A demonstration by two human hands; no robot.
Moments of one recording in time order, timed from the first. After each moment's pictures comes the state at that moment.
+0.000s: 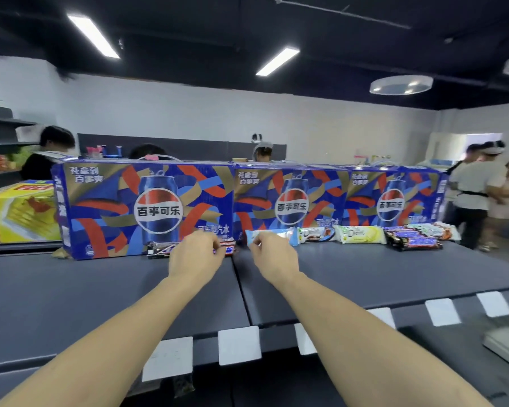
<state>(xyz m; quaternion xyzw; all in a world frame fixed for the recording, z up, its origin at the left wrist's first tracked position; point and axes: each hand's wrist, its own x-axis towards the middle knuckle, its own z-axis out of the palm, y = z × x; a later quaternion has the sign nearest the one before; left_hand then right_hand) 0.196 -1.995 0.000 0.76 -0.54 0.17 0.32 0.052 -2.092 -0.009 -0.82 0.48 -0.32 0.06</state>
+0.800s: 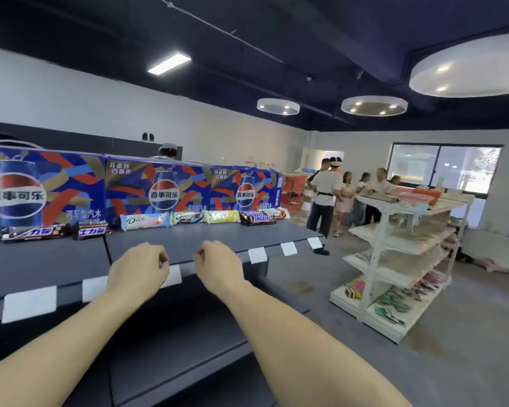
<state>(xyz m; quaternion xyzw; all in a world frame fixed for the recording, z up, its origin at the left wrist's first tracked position) 0.010 -1.896 -0.012 0.69 -0.64 0.11 0.31 -0.151 -1.940 -0.012 -0.79 0.52 -0.31 -0.01</state>
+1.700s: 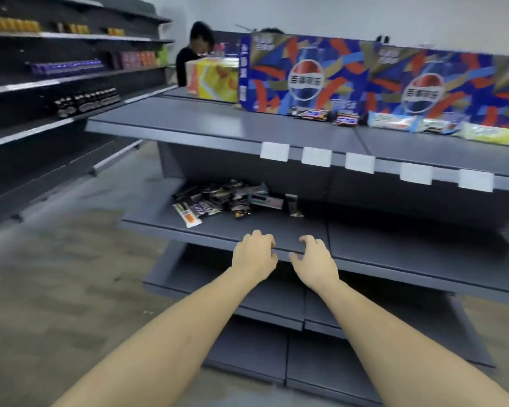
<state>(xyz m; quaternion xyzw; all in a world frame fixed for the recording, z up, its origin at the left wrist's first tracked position) 0.124 -1.672 -0.207 0.86 -0.48 -0.02 0.18 0.007 -1.771 -0.216 -0.86 0.44 -0.13 0.22</state>
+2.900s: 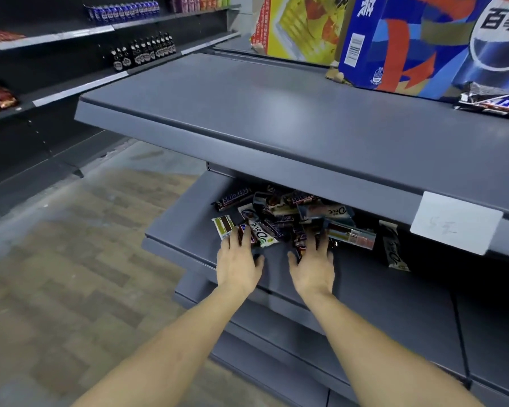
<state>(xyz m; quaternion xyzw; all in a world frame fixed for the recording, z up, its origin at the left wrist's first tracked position) 0.387 -1.717 -0.314 0.95 -0.25 -0.02 0.18 0.304 -1.848 -0.326 -0.89 0.41 -0.12 0.18</state>
